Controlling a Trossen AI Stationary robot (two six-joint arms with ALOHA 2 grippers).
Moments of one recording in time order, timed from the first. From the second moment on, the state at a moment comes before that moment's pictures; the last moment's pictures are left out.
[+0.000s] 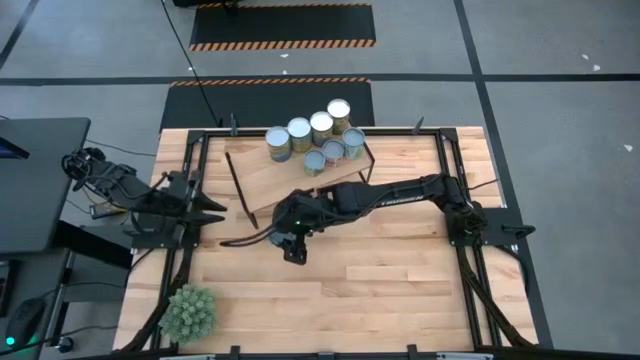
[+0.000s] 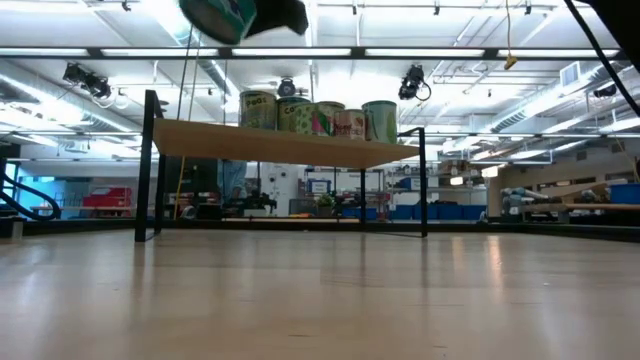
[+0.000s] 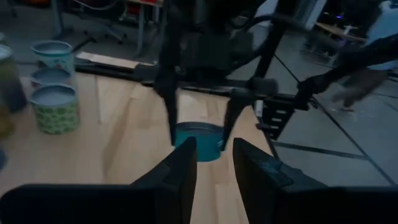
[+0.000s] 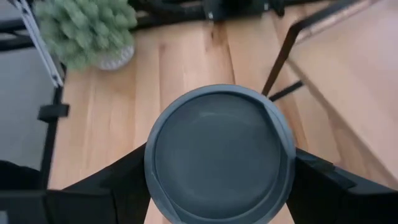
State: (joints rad) left arm -0.56 0.50 0.87 -0.59 -0.48 -0.35; right arm 0.16 2.16 2.23 -0.88 0.07 0.27
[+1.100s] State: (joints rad) left arm -0.56 0.46 0.87 -0.61 -0.58 -0.33; right arm -0.10 2.16 2.22 -0.97 0.19 0.19
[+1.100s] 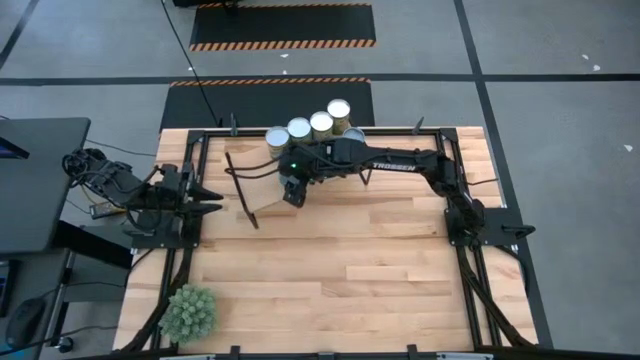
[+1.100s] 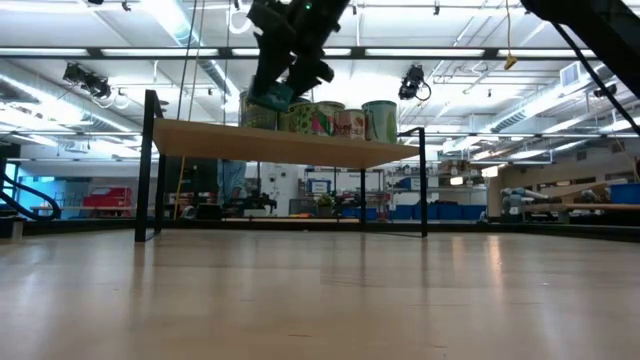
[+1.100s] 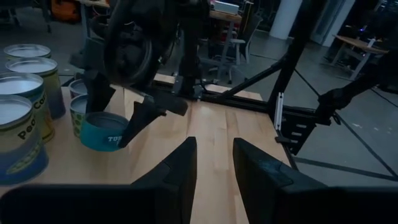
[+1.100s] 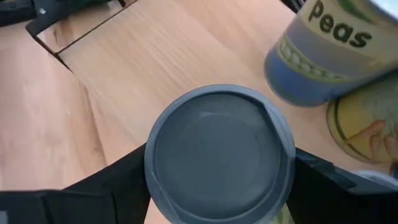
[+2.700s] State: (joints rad) left arm -0.56 0.46 0.87 -0.62 -0.60 -0.37; right arm -0.11 2.16 2.08 -0.84 0.15 -0.24
